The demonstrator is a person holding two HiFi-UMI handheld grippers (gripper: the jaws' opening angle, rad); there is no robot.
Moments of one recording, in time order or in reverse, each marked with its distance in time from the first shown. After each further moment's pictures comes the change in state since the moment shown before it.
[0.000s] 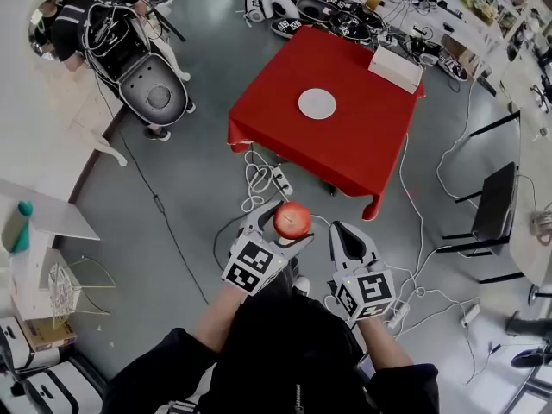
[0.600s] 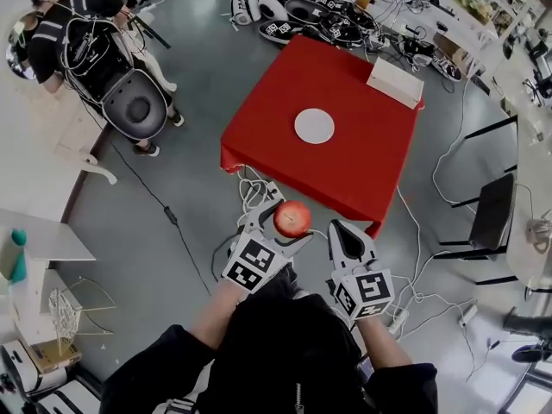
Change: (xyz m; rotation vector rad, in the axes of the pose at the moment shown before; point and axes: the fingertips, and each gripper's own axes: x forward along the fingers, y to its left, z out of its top) left arm 0.055 0.109 0.038 0.047 0.020 -0.062; right arm 0.113 -0.035 0.045 -0.001 0.011 -0.053
